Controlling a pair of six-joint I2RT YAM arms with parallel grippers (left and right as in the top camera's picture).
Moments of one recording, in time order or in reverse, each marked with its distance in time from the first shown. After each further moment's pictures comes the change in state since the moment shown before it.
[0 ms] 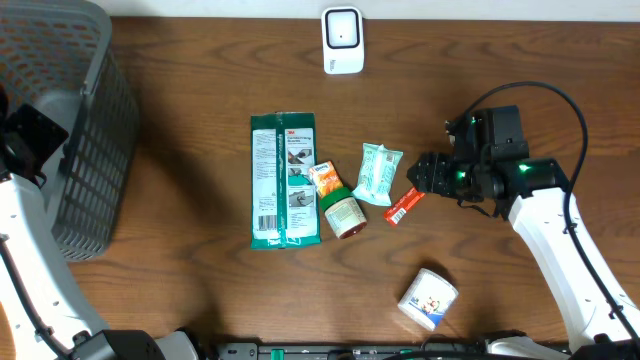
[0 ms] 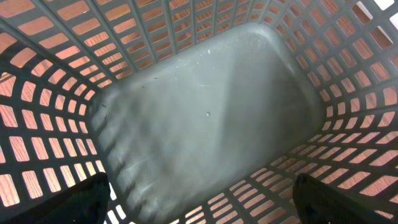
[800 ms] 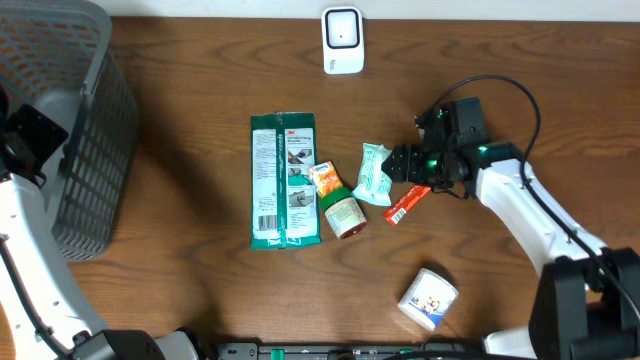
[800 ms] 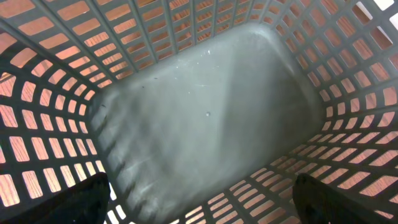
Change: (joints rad) left arm 0.000 0.000 0.000 0.000 0.000 0.000; right arm 0.058 0.250 0.000 0.230 -0.072 -0.003
